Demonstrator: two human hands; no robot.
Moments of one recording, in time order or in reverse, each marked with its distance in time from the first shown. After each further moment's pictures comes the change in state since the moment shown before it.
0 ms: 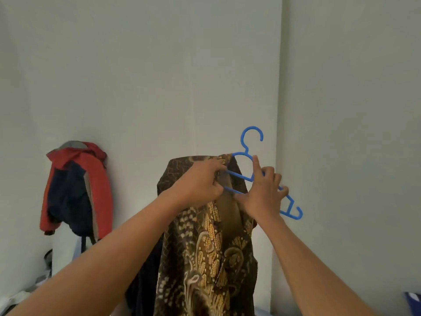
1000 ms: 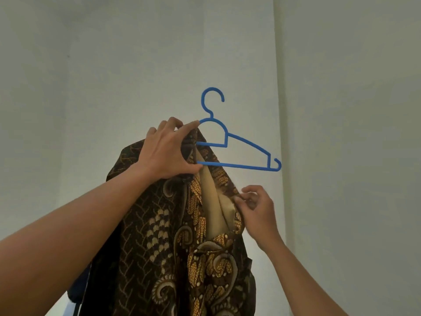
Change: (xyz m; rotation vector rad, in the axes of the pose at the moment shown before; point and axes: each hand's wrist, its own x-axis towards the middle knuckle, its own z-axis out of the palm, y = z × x) left_hand 0.020 0.014 -0.218 0.647 0.667 0.141; right_hand 0.031 -0.083 -0.106 1.029 0.030 -0.151
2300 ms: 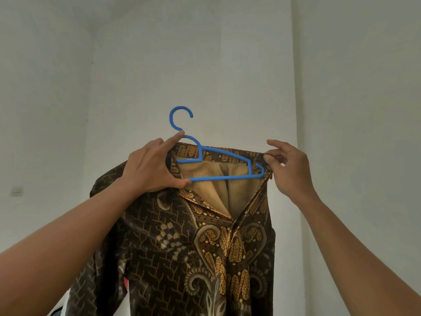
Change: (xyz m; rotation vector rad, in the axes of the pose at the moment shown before) left_hand -0.061 -0.056 -0.035 0.006 -0.124 -0.145; right_hand 0.051 -0.083 -0.021 -0.181 0.065 -0.320
